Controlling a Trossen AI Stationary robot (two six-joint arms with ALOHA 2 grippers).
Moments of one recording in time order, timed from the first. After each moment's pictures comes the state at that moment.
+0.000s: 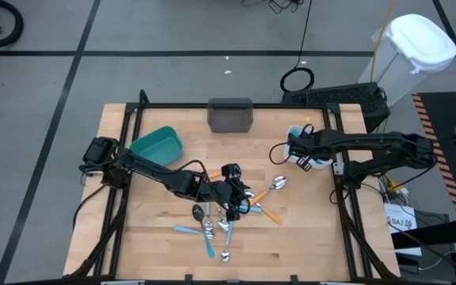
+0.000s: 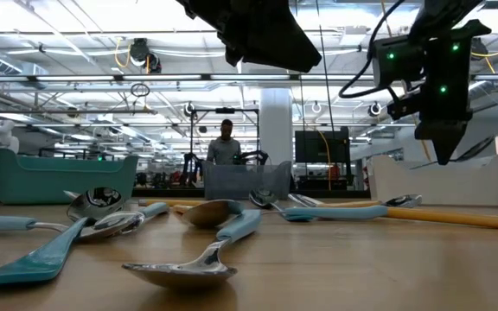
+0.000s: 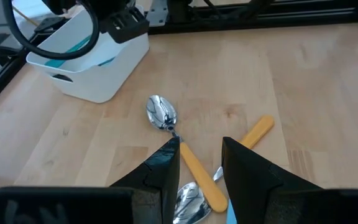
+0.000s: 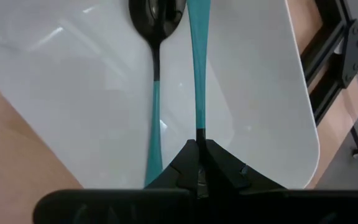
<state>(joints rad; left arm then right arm) -0.26 1.81 1.27 -0.02 -0.36 -0.09 -0.28 1.22 0.69 -1.14 0.49 0.48</state>
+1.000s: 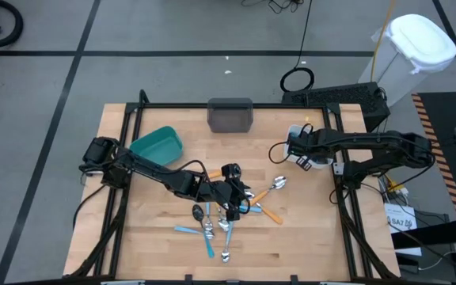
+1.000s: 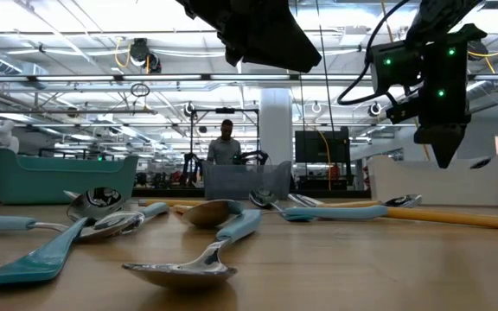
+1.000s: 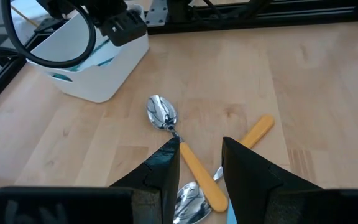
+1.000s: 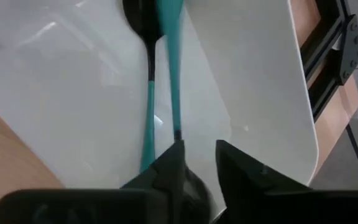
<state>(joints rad) -0.26 1.81 1.27 -0.02 -0.36 -0.08 -0.30 1.25 0.69 -1.14 0.50 0.47</state>
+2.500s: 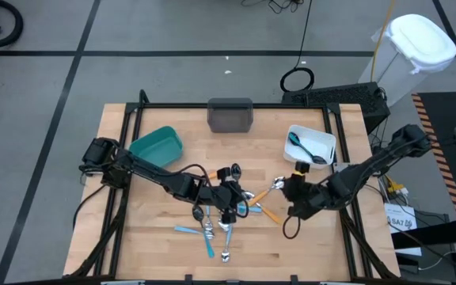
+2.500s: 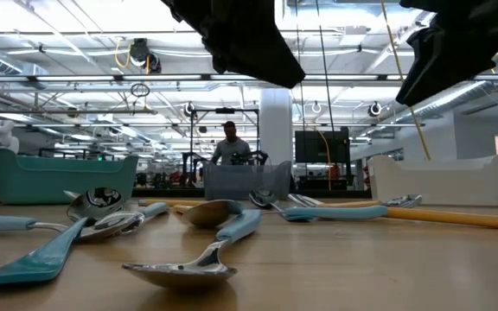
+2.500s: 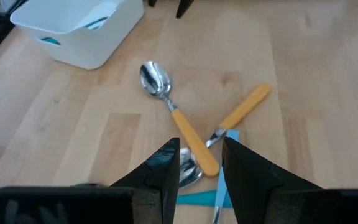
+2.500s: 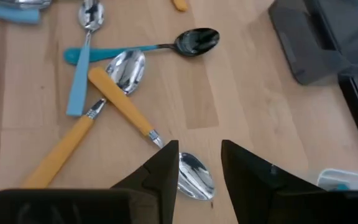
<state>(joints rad) -0.29 1.81 1.27 -0.14 -0.36 -0.16 0.53 1.22 0.80 -0.74 0.65 0.45</state>
